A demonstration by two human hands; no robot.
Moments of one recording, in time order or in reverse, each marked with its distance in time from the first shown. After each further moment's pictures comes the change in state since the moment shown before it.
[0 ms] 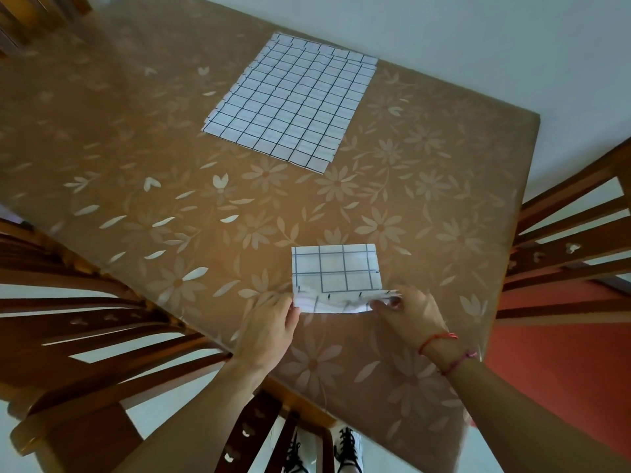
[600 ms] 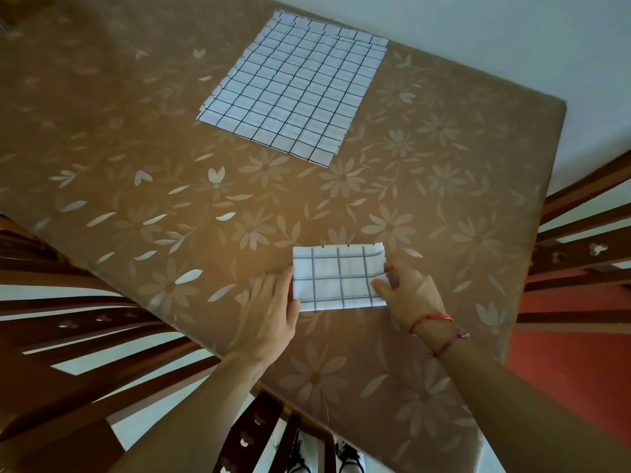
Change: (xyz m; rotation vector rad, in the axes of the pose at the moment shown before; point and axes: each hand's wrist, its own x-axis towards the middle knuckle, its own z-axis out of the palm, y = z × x) left_hand 0.025 -0.006 0.008 0.062 0.014 -0.055; right_hand 0.048 -0.008 0.013 0.023 0.084 0.053
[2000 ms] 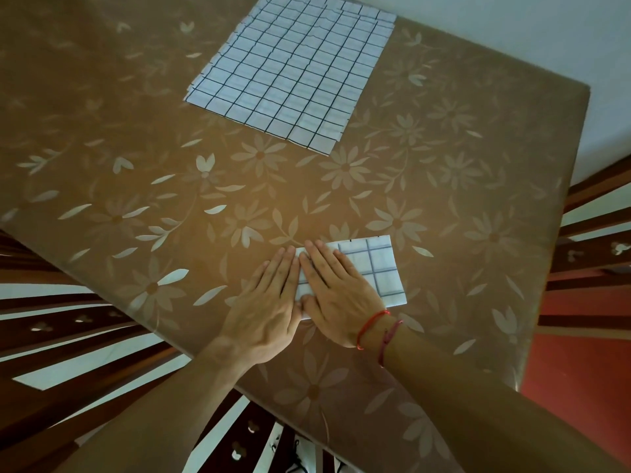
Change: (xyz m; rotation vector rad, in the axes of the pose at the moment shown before) left_hand 0.022 -0.024 0.020 0.297 -0.185 0.299; right_hand 0.009 -0.048 0.077 -0.601 -0.116 -0.748
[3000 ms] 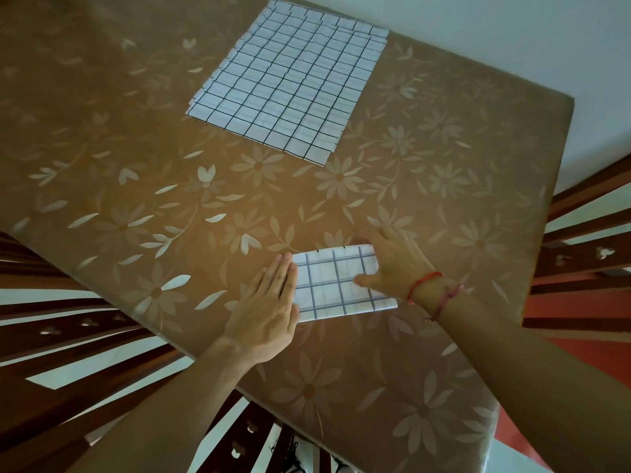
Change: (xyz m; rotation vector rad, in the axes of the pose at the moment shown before) left_hand 0.003 0.007 -0.009 -0.037 -0.045 -0.044; right_hand -0.006 0.093 -0.056 0.287 -0.014 0.277
